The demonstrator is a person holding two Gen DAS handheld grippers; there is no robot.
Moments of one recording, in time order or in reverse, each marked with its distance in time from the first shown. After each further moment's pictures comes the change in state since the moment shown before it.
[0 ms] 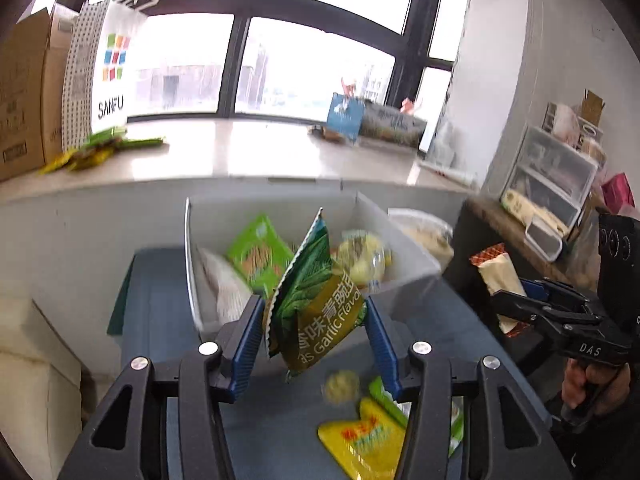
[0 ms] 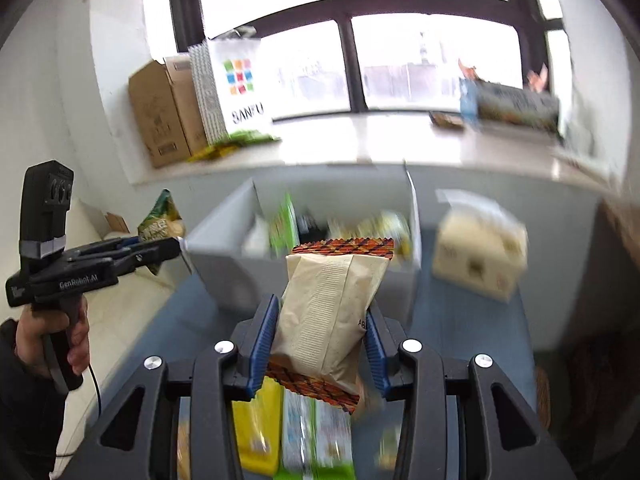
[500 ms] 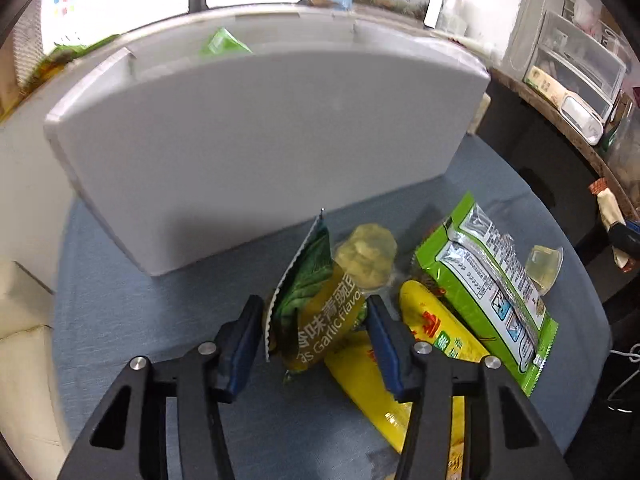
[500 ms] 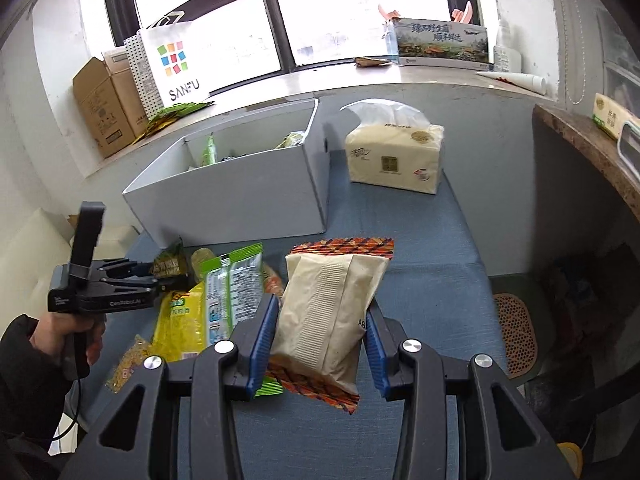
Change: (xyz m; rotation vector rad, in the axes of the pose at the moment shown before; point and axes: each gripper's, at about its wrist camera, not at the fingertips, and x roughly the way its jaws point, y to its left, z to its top) left arm 0.099 -0.013 -0.115 0.107 0.361 0.086; right arm -0.035 -0.058 -0.101 0.166 0.133 -0.139
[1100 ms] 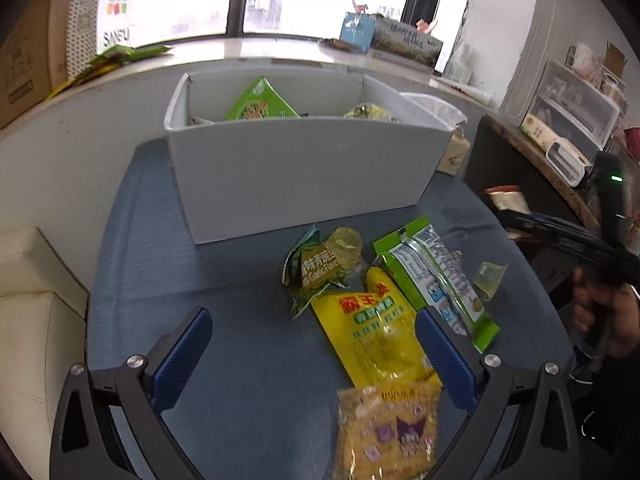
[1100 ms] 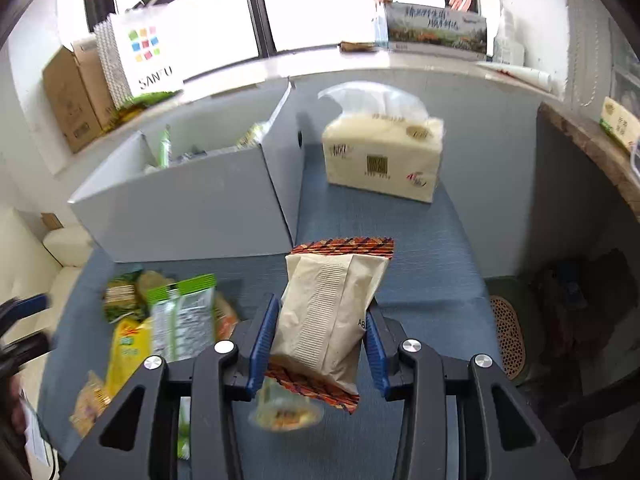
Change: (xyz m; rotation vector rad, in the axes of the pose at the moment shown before) left arm -0.062 -0.008 -0.023 -0.113 -0.080 -0.028; right arm 0.051 -0.013 0.026 -0.002 0.028 -0.082
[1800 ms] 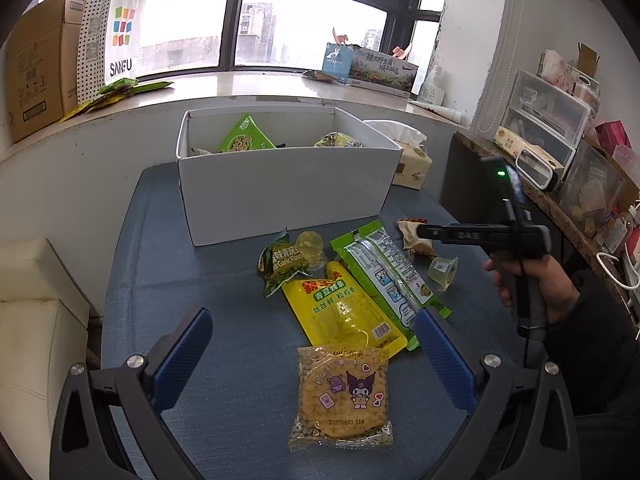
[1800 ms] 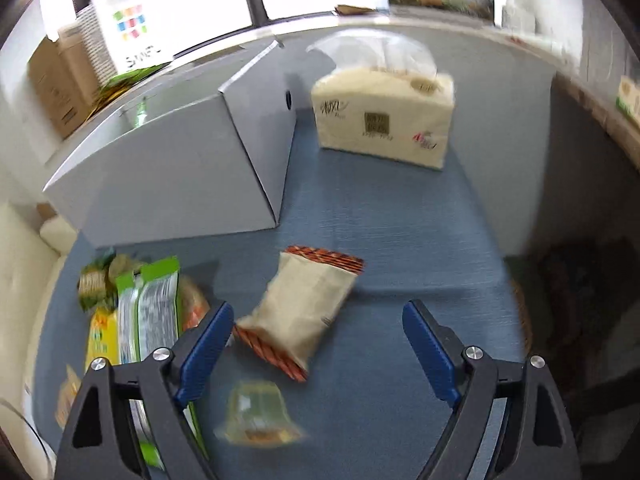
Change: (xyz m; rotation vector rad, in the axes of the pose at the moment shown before) left arm -0.074 -0.029 -0.036 0.024 -0.122 -0.010; right arm 0.073 -0.010 0.005 0.036 0.137 0.006
